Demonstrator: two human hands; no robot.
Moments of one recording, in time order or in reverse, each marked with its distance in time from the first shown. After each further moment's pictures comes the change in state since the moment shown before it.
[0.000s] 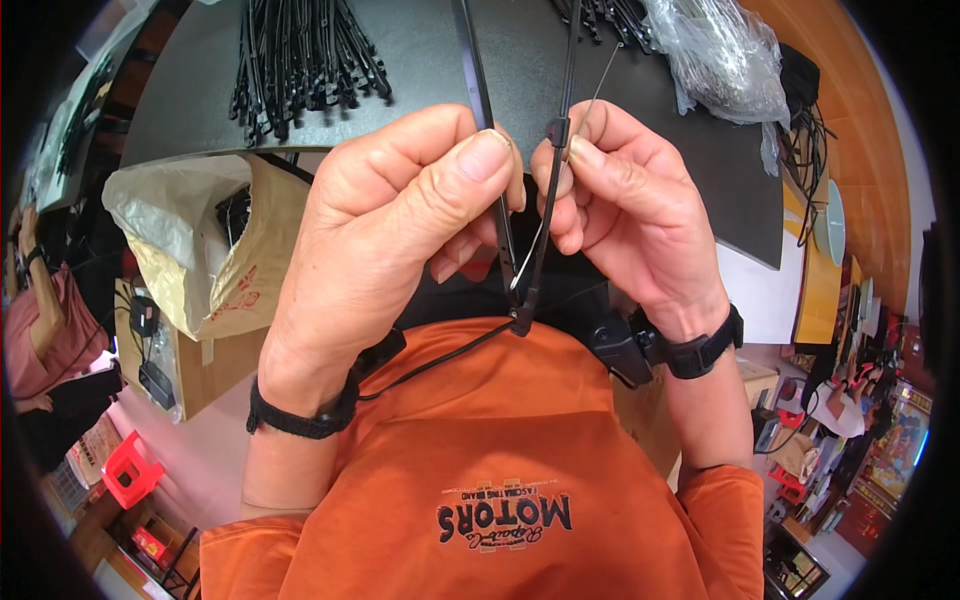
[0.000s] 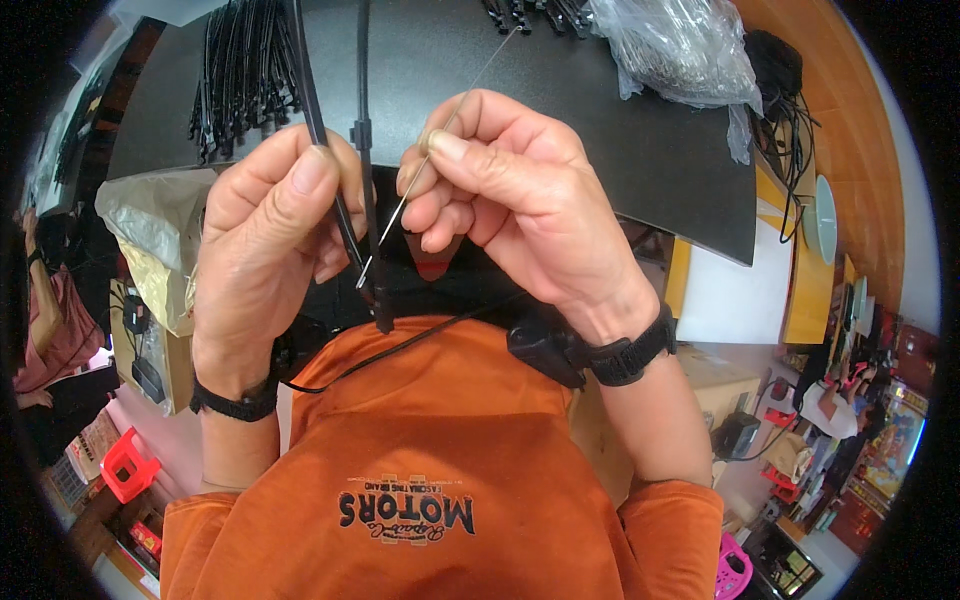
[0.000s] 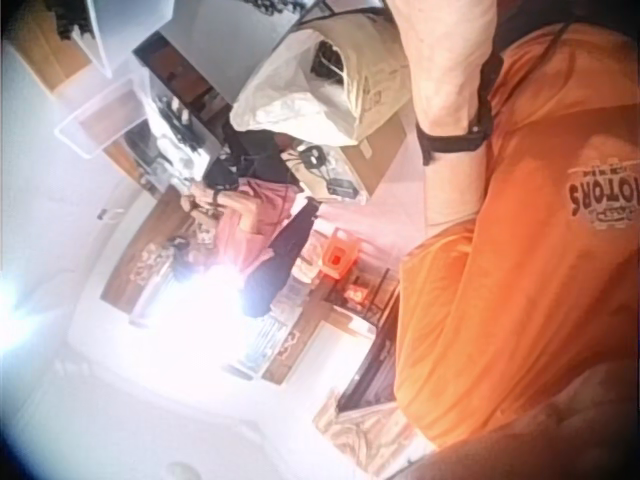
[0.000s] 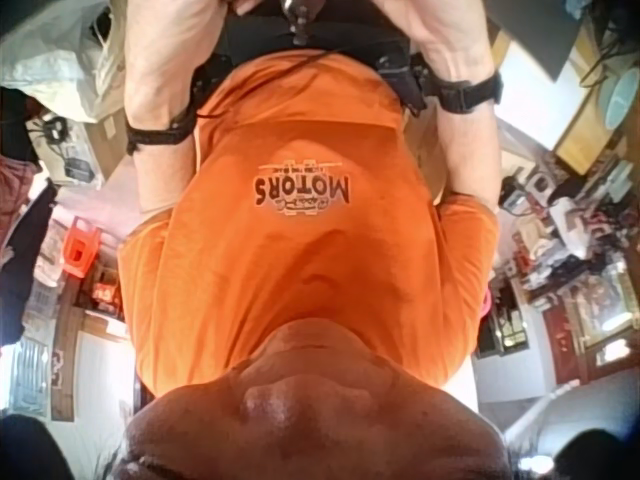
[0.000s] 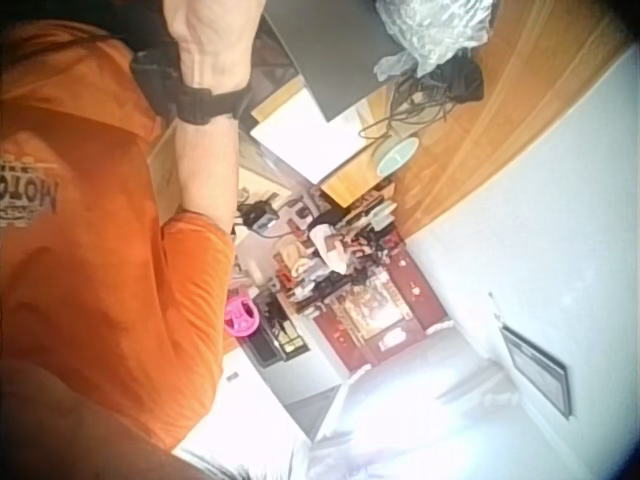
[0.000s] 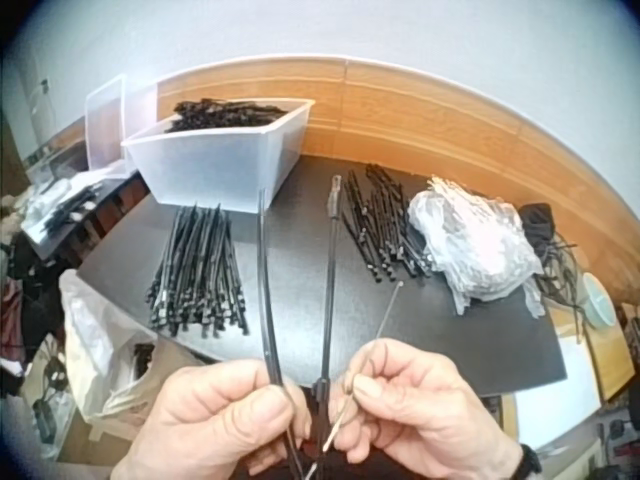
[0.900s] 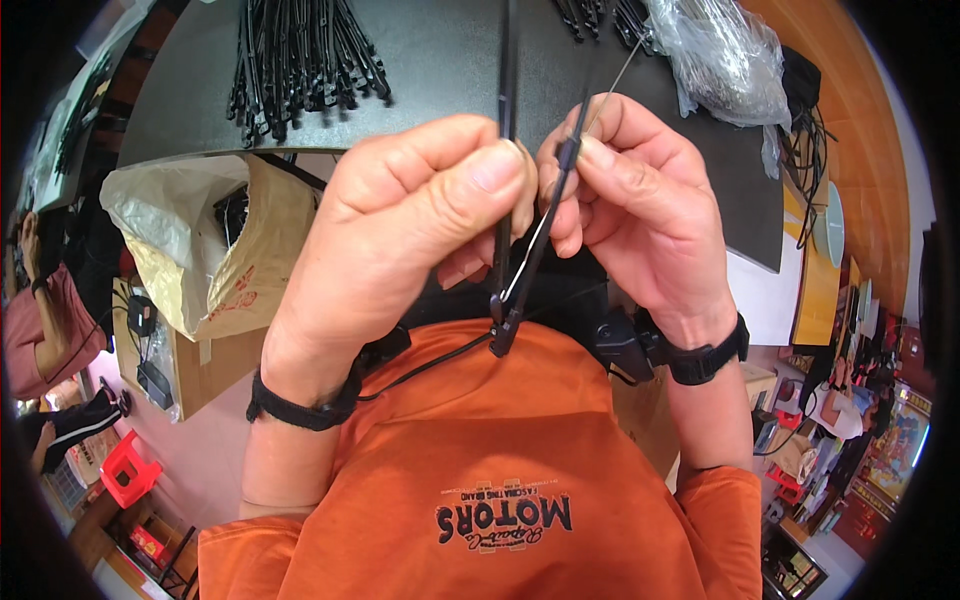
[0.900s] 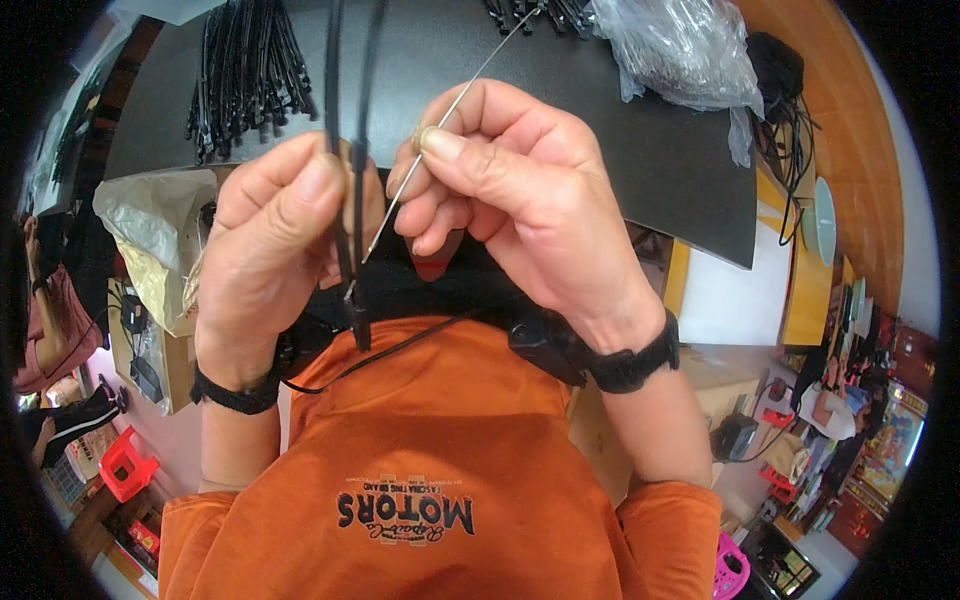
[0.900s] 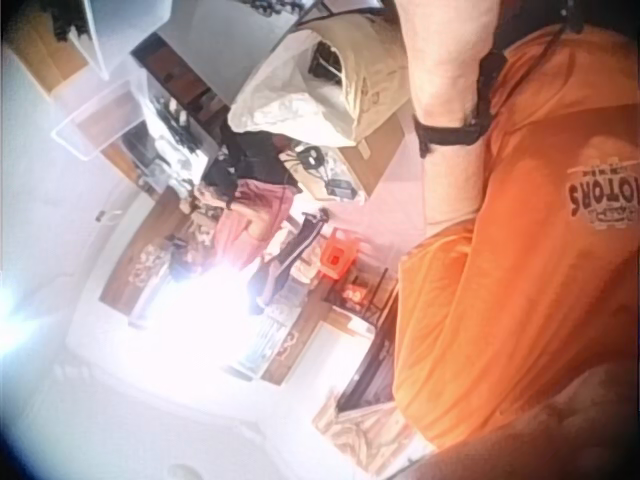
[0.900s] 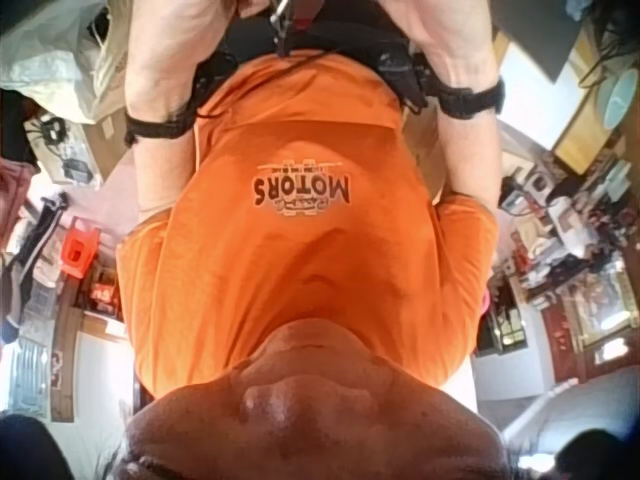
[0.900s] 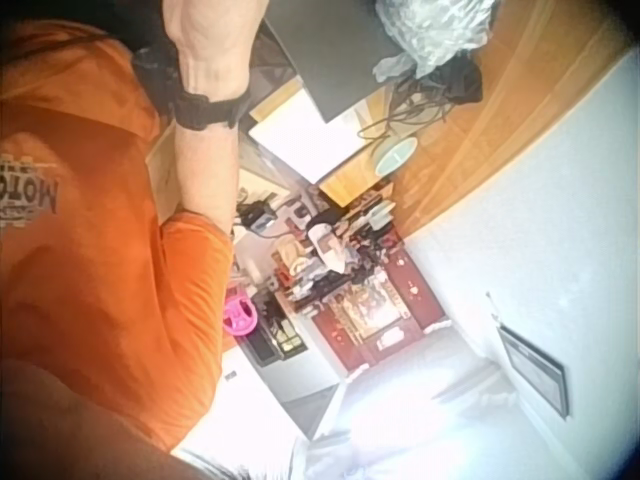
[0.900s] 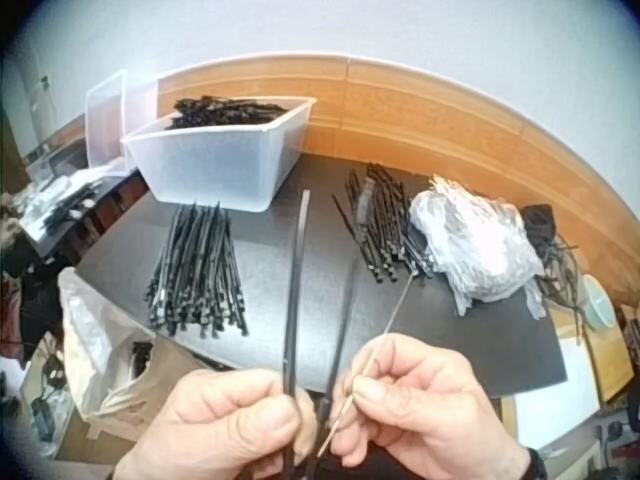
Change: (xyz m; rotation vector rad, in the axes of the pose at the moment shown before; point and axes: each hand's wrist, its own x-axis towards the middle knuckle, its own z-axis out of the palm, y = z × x) left_hand 0.006 -0.004 0.002 -0.153 -0.091 0.015; right_hand -0.001 -0.007 0.015 -0.160 0.109 -0.030
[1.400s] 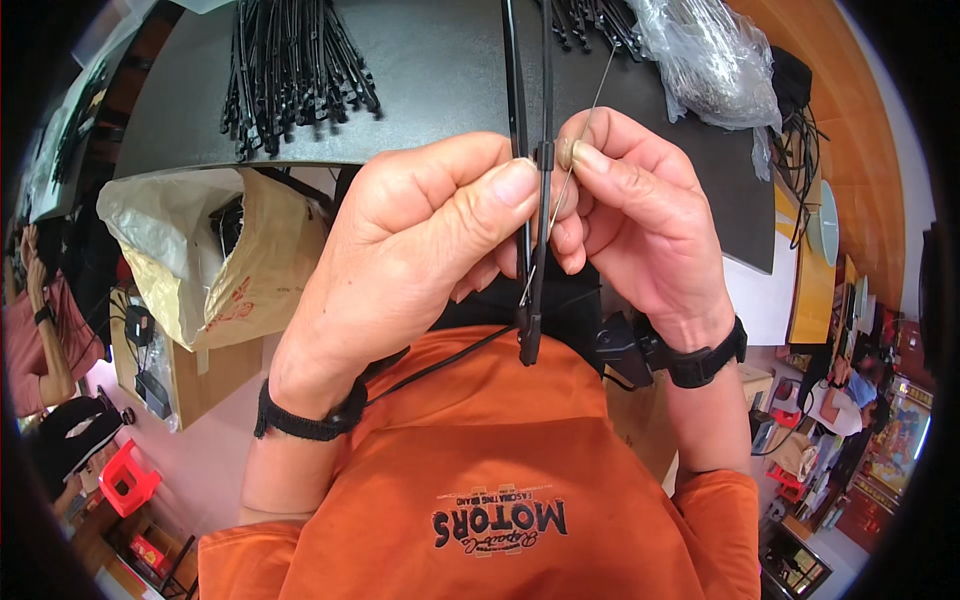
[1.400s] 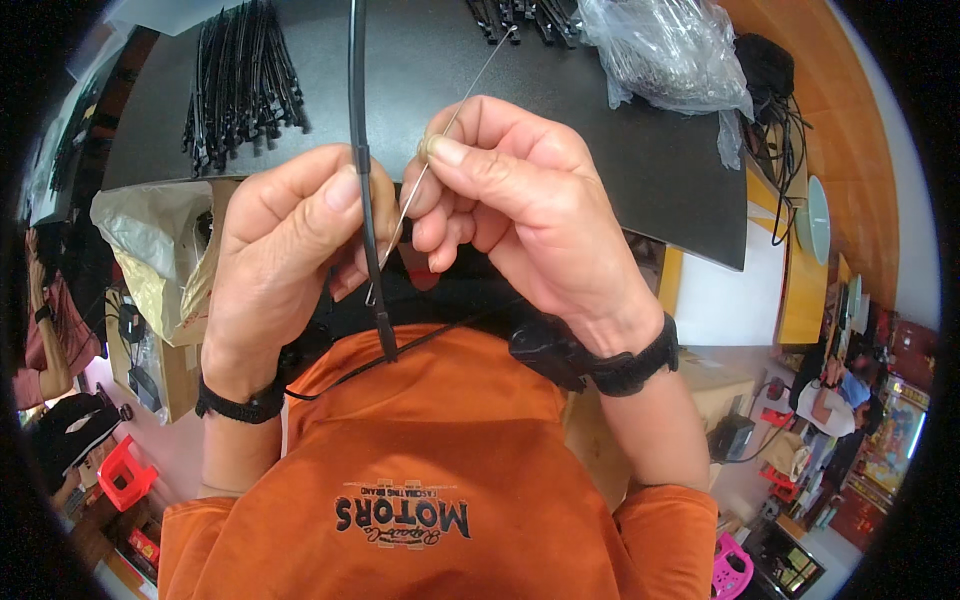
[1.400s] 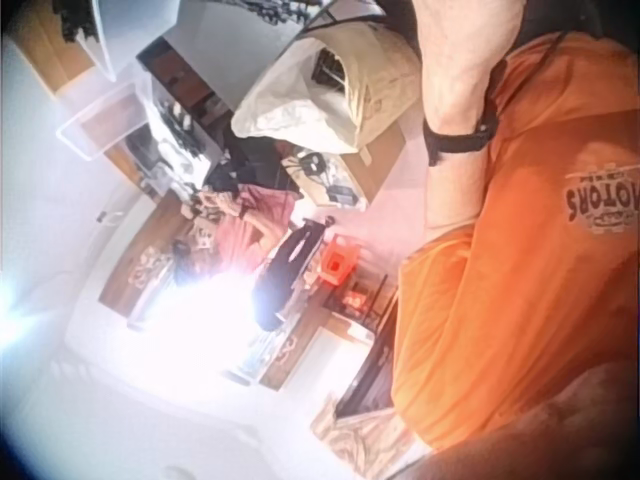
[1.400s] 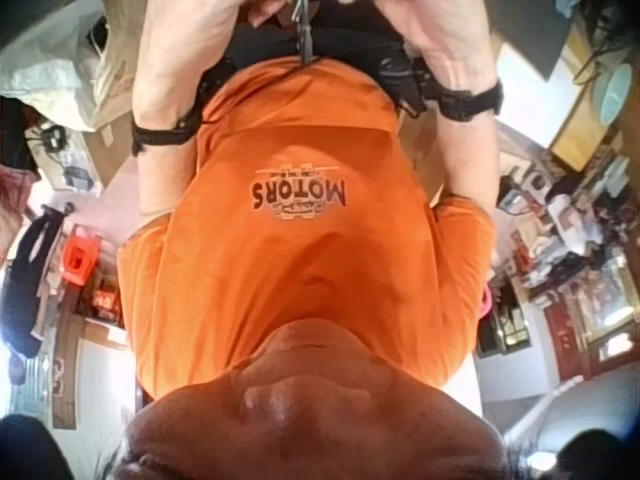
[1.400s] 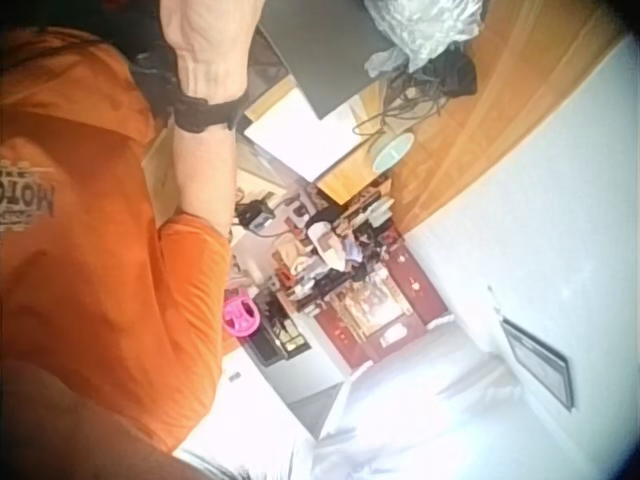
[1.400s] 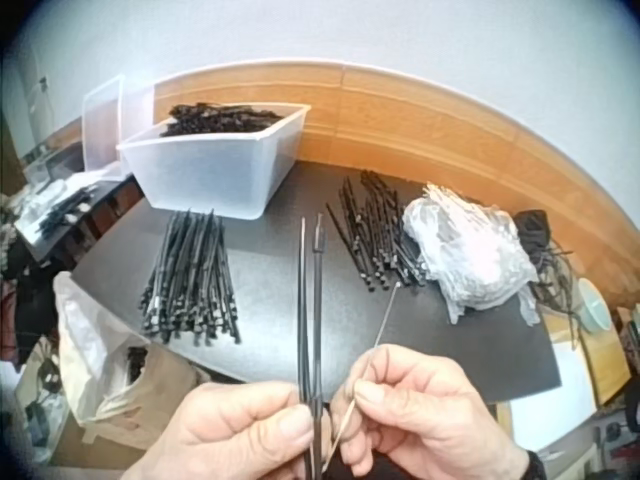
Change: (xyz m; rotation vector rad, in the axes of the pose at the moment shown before) left_hand 0.004 0.003 0.013 0.132 0.013 -0.023; right_hand -0.001 -0.004 -0.010 0.060 -0.020 0.035
